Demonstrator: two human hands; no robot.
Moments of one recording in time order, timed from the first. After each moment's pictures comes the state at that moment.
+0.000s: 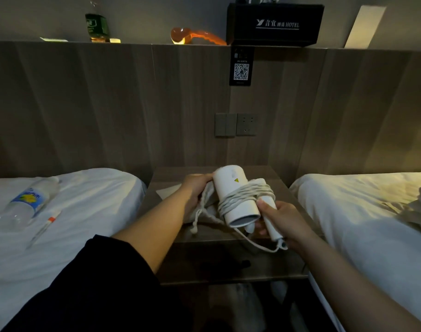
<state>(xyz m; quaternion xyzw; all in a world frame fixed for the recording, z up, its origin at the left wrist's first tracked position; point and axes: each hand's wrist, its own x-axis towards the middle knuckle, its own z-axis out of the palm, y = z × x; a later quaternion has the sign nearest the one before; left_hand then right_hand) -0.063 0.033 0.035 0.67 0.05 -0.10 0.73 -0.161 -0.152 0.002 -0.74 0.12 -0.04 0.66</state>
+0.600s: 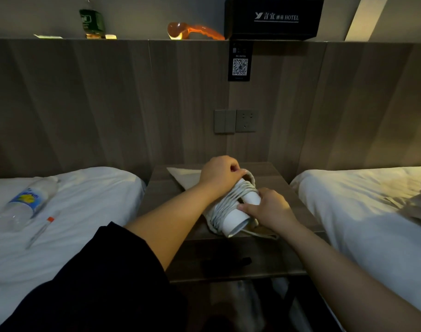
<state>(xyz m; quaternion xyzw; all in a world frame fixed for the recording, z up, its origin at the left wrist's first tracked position) -0.074 -0.001 0.056 0.91 -0.25 0.17 0.28 -0.138 -0.136 0.009 -0.94 0.08 -0.09 0.31</state>
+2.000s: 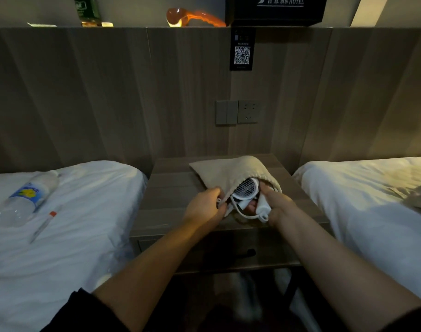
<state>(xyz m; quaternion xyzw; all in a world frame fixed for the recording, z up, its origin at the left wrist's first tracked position) -0.114 0.047 -0.015 0.92 -0.23 0.10 0.29 -0.123 -0.118 0.006 -0.39 0.26 0.01 0.88</state>
